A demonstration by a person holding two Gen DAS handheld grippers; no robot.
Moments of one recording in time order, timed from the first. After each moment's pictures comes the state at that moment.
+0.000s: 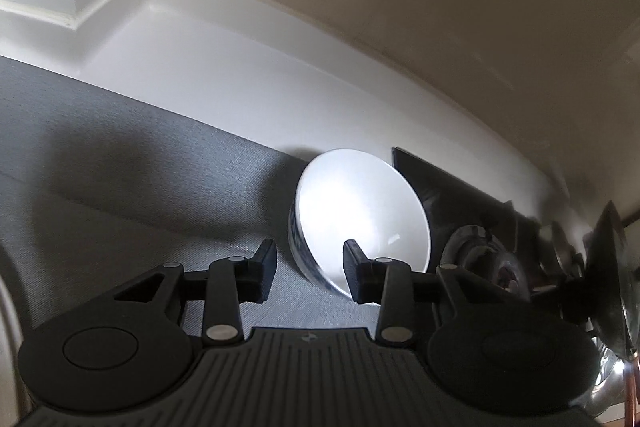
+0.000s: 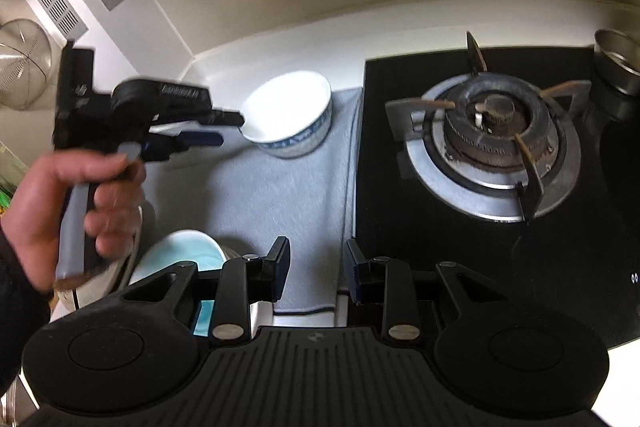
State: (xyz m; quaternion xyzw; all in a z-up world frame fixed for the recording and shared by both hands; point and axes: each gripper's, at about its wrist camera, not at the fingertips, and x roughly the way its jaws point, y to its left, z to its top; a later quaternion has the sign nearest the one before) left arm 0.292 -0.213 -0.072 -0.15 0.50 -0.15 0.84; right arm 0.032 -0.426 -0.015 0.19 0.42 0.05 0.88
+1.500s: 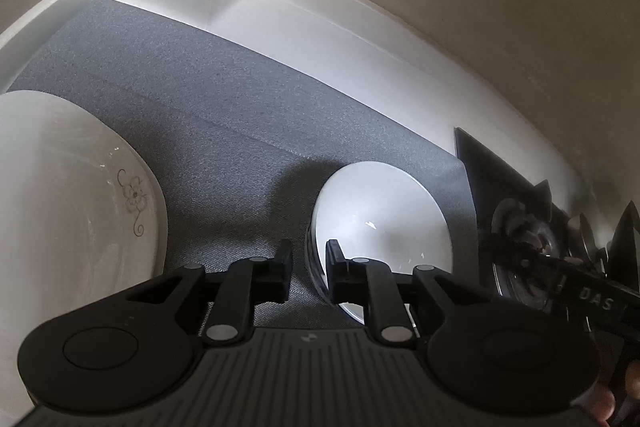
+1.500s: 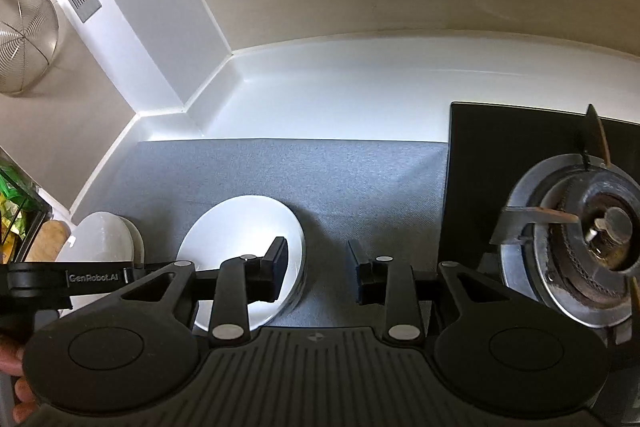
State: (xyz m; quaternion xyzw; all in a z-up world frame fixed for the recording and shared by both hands) left arm 0.209 -0.134 -0.067 -0.16 0.50 -0.09 0.85; right arm 0.149 -0.391 -0.037 0.14 0.42 0.11 0.89
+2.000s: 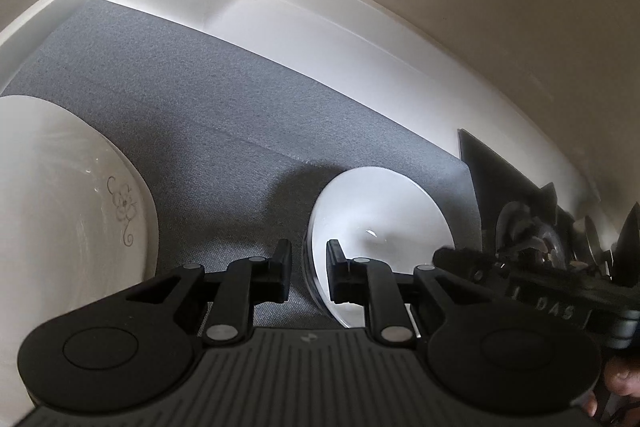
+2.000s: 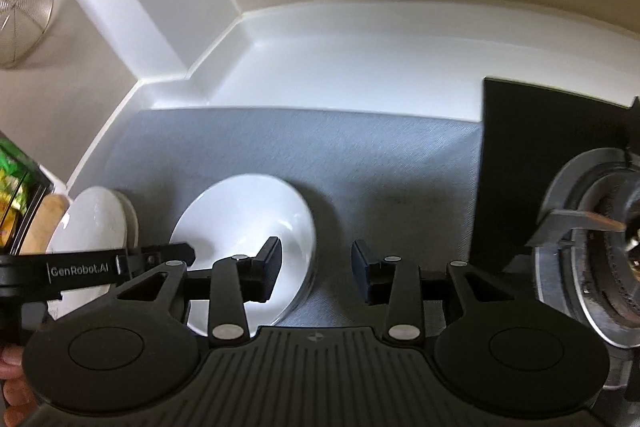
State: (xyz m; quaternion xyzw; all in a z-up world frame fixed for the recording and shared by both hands) left arm 0.217 -0.140 -0.073 -0.15 0.50 -0.08 0.85; right arm 0.179 -0.379 -0.061 0.13 0.46 0.15 0.86
